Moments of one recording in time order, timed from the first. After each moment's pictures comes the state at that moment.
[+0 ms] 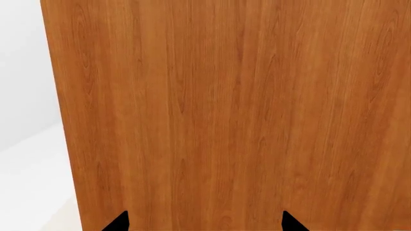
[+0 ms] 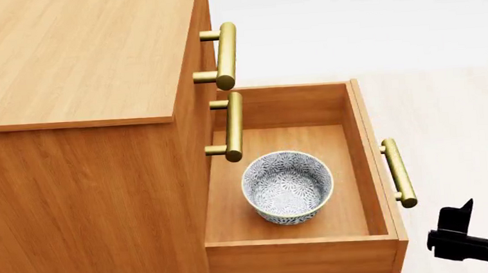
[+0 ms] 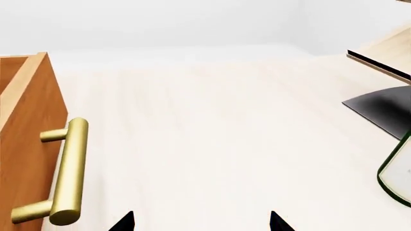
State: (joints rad) left arm 0.11 -0.42 0.46 0.07 -0.33 0.27 -0.48; right arm 0.50 0.28 0.28 0.13 0.02 0.69 -0.03
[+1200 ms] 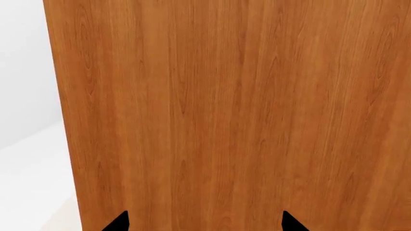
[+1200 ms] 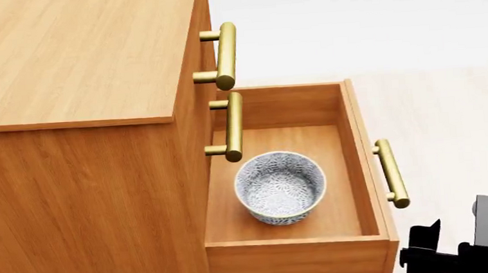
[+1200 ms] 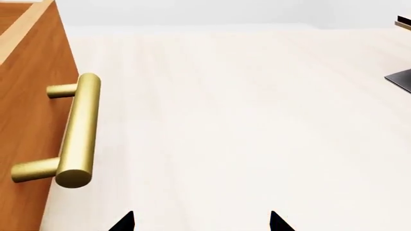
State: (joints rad) left arm 0.11 -0.43 0.46 0.07 -0.34 0.27 -0.49; right arm 0.52 0.26 0.21 0.33 0.02 0.59 -0.02
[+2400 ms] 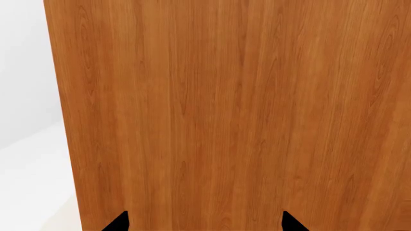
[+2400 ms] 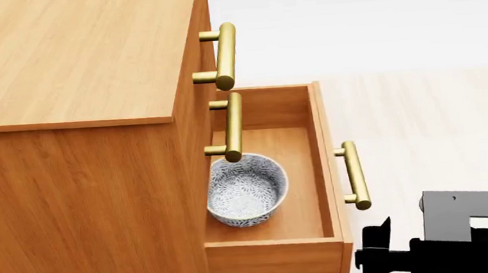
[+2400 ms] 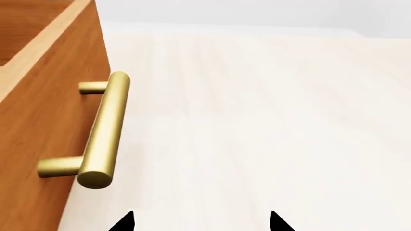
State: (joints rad) left arm 0.11 -0.43 0.47 0.07 -0.35 0.28 -0.49; right arm 0.53 0.21 0.11 0.31 0.03 0.60 -0.04
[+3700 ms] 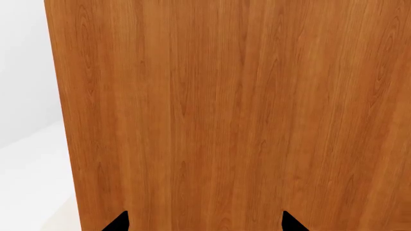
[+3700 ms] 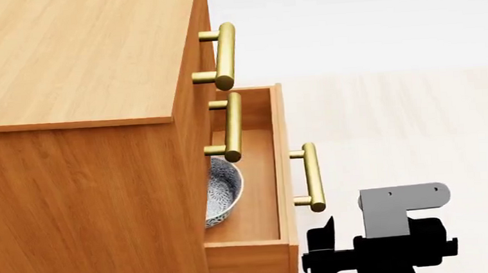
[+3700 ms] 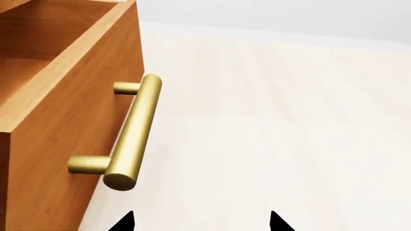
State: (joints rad) left arm 0.10 -0.44 0.47 0.06 -0.36 0.29 -0.49; right arm 0.55 0.14 -0.02 0.30 0.04 0.60 -0.05
